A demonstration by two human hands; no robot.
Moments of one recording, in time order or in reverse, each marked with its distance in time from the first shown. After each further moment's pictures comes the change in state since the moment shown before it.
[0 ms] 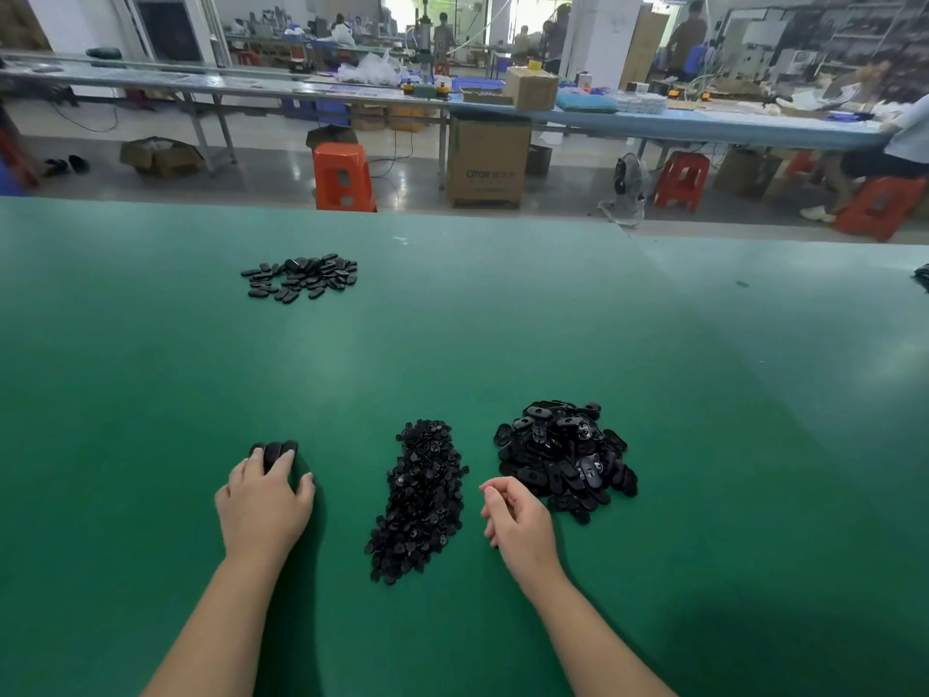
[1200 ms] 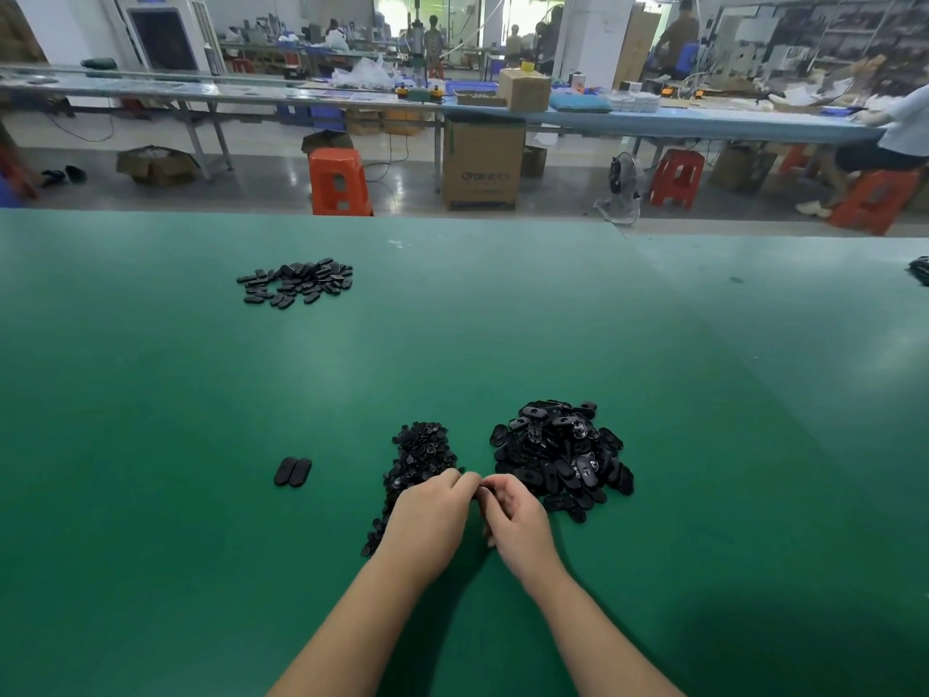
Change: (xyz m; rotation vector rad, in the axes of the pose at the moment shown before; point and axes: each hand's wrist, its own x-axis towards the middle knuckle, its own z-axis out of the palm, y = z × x) left_hand -0.081 0.138 0.010 -0.109 0.034 0.887; right_hand 0.007 0.005 -0.002 0.102 -0.043 0.022
